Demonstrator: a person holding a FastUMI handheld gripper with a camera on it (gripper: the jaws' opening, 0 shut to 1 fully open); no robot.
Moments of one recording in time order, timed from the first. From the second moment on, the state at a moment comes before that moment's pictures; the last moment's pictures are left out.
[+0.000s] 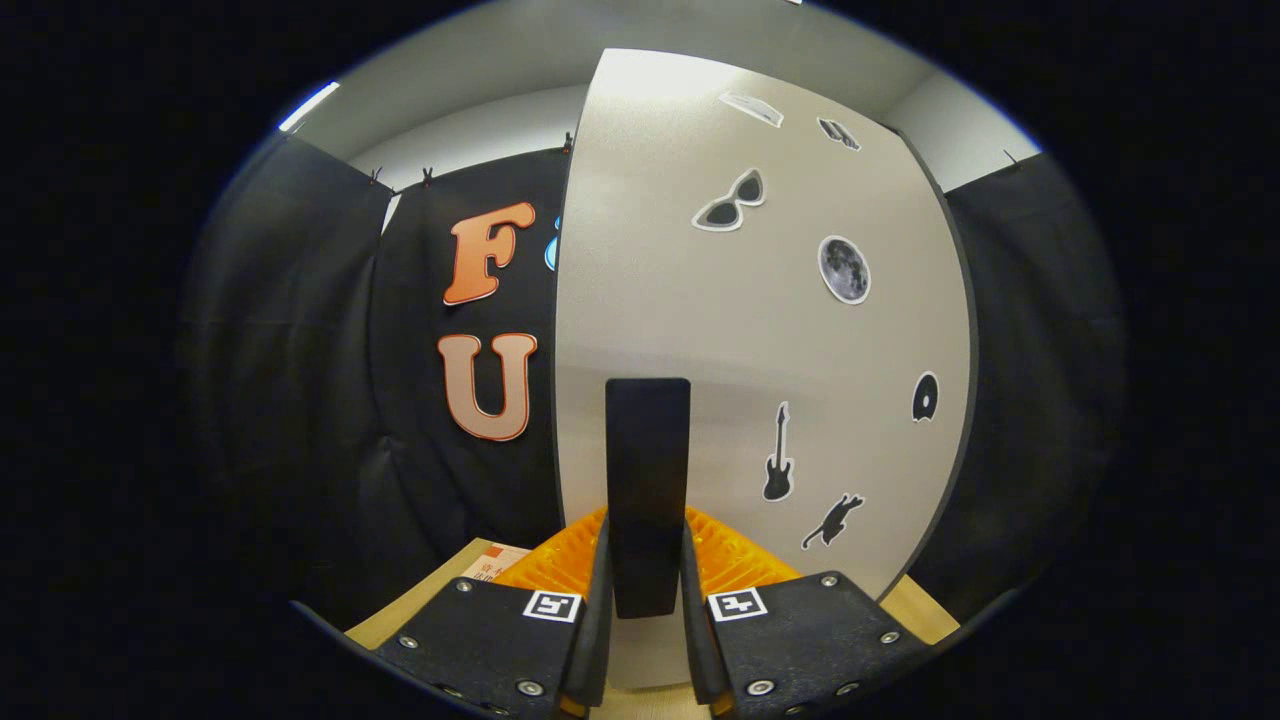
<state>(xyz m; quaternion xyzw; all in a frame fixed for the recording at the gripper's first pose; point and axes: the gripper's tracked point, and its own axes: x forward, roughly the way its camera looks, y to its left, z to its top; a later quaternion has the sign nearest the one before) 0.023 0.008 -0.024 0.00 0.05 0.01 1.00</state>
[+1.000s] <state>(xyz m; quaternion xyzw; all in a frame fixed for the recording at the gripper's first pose) -0.004 -0.008 -0.021 0.00 0.04 0.03 1.00</state>
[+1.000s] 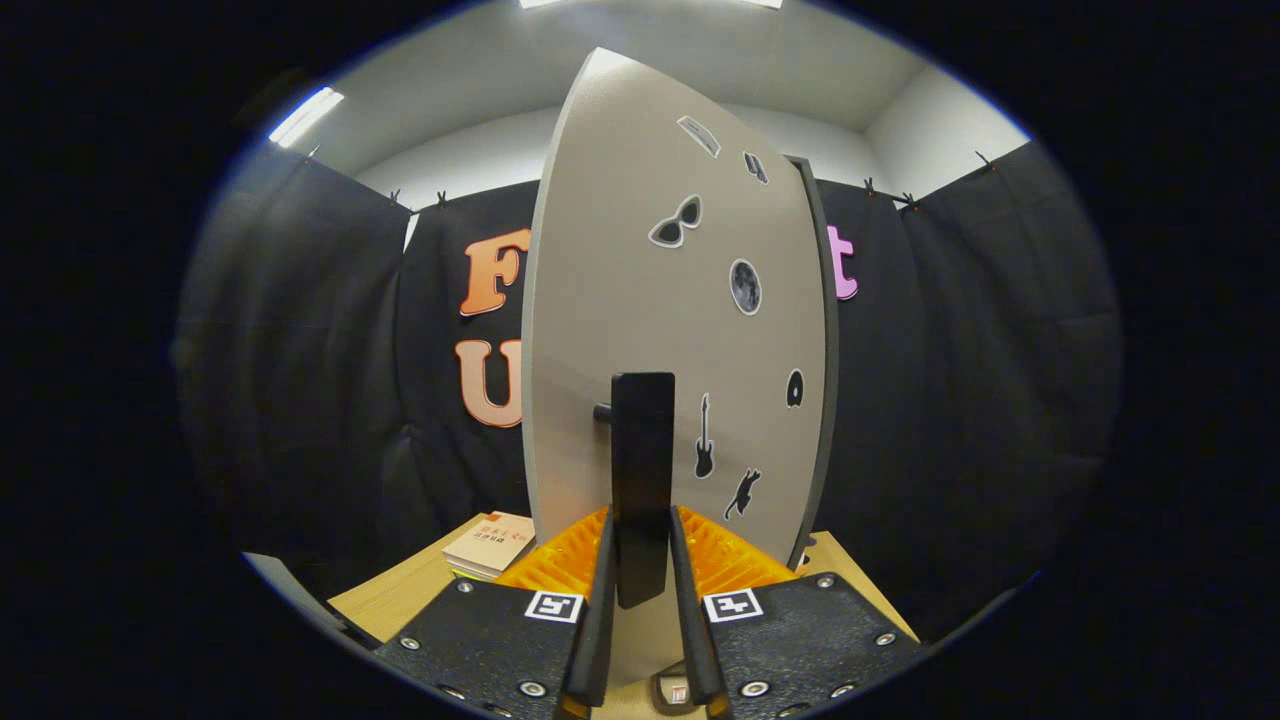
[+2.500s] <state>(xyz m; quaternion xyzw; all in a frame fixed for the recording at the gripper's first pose) 0.004 -0.047 0.006 -0.01 -0.01 -0.11 0.99</state>
